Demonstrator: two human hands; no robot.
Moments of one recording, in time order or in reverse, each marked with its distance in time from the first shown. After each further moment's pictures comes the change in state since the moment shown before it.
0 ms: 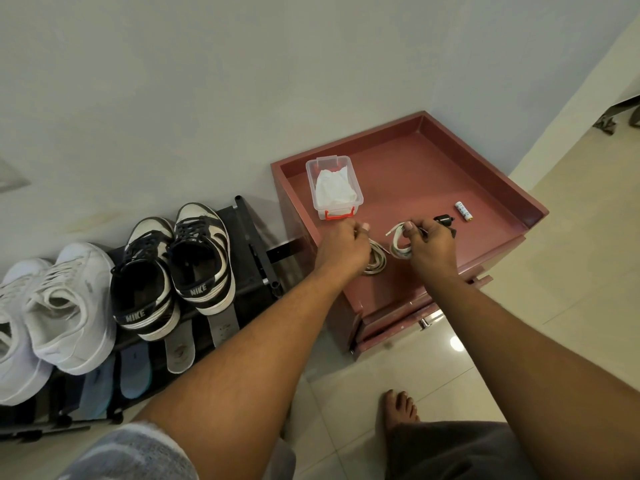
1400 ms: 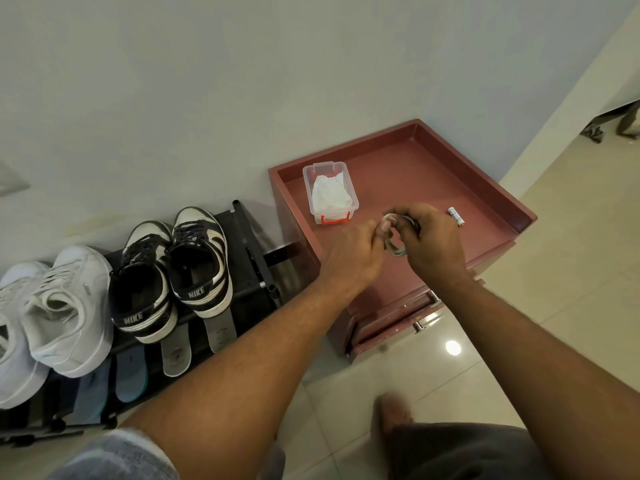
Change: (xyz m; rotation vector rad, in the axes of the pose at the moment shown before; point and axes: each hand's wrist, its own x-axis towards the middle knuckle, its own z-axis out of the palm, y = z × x) left_hand -0.025 0.021 -0.001 0.208 0.046 0.361; right_hand -0.030 -0.074 -0.034 -0.232 -0.069 -0.512
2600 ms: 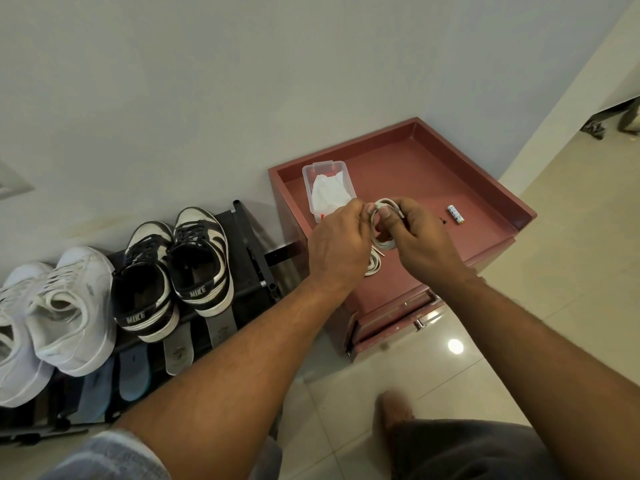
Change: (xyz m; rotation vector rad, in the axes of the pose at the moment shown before) left_hand -0.001 0.000 -0.015 0.084 0.315 0.087; right_hand -0.005 -0.033 -0.006 0.297 -0.183 0.181
